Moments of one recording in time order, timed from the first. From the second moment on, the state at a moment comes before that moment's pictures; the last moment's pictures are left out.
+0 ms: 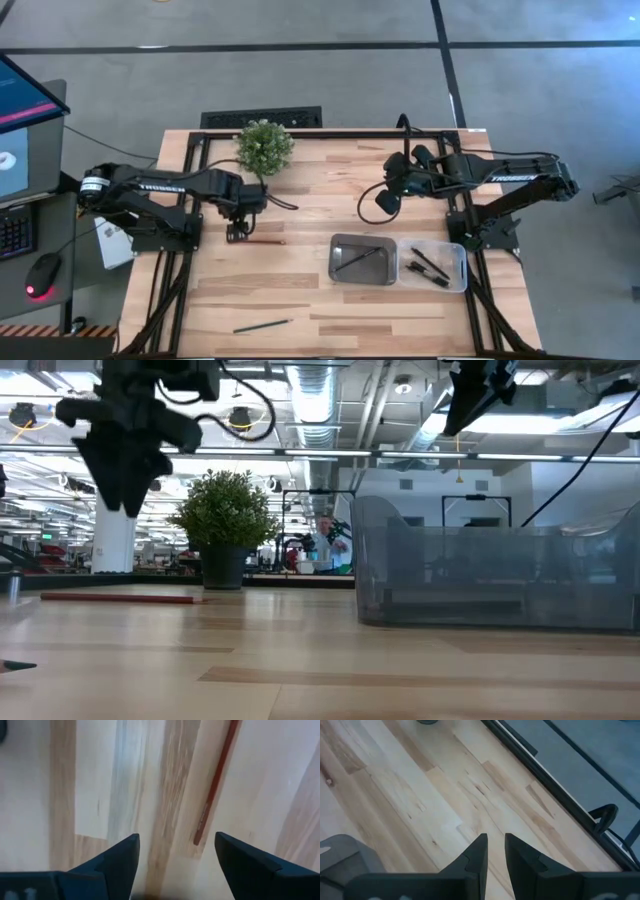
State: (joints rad) left arm 0.07 1.30 0.95 -1.15 -0.02 -0.13; right arm 0.04 1.26 1.27 -1.09 0.53 0.49
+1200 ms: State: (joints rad) left arm -0.12 1.30 0.69 -0.75 -0.06 -0.18; right arm 0.04 1.26 1.27 -1.09 0.52 0.46
